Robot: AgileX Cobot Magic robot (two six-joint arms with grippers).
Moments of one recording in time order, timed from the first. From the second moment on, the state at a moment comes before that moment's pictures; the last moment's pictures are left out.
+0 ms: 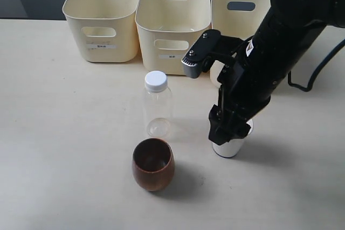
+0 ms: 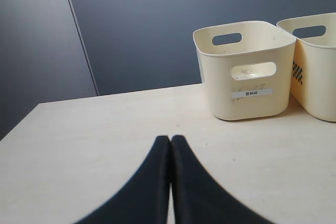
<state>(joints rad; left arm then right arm) 0.01 0.00 0.00 0.00 0.14 0.12 0.57 1.59 -1.11 0.24 1.02 -0.63</state>
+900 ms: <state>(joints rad) 0.01 0.00 0.00 0.00 0.14 0.12 0.57 1.72 -1.11 0.19 0.96 -0.62</state>
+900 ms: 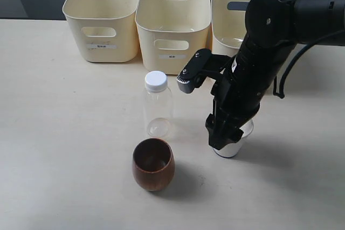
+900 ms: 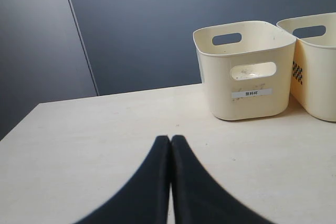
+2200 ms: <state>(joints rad) 0.01 0.00 0.00 0.00 0.14 0.12 0.57 1.77 -1.11 0.19 0.91 -0.62</state>
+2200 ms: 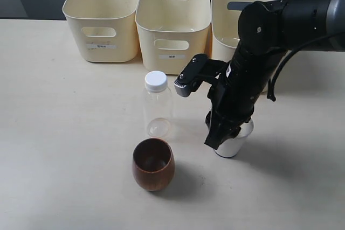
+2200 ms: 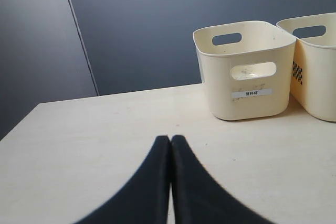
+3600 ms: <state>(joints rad) 0.01 0.00 0.00 0.00 0.14 0.12 0.57 1.36 -1.11 0.10 0.40 -0.61</state>
